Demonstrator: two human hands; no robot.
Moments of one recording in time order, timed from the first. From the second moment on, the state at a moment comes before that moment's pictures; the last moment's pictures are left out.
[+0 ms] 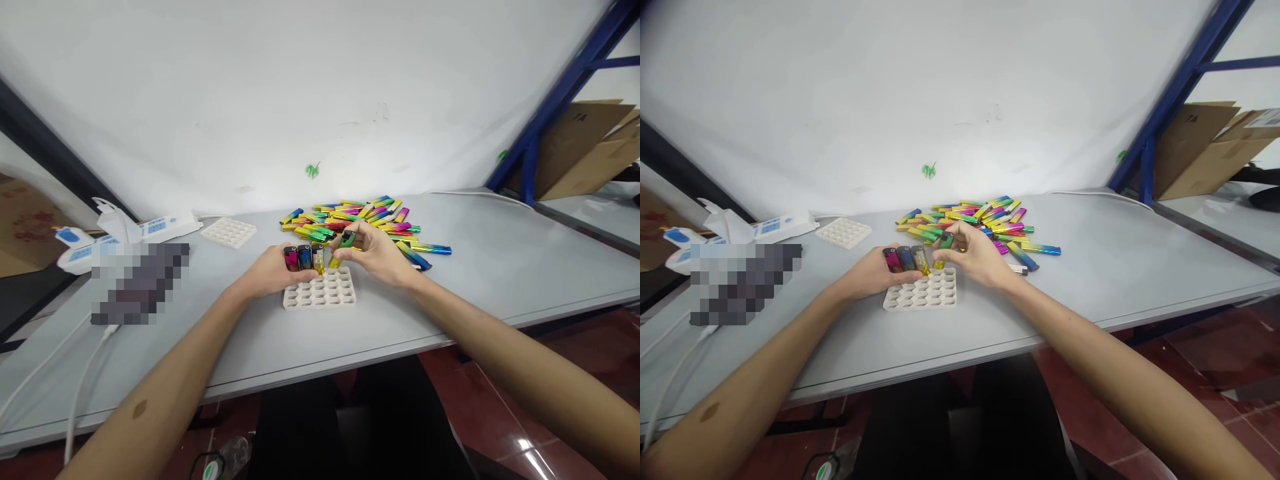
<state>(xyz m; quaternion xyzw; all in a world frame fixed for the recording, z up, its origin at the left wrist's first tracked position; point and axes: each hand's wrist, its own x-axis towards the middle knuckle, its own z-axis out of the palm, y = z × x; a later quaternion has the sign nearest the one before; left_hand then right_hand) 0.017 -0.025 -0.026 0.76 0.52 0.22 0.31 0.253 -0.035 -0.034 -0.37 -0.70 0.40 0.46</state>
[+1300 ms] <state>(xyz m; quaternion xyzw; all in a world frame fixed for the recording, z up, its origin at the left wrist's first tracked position) 0.007 -0.016 -0.030 0.75 0.55 0.21 0.30 0.291 -0.001 -0.047 -0.64 -0.74 -0.10 0.20</state>
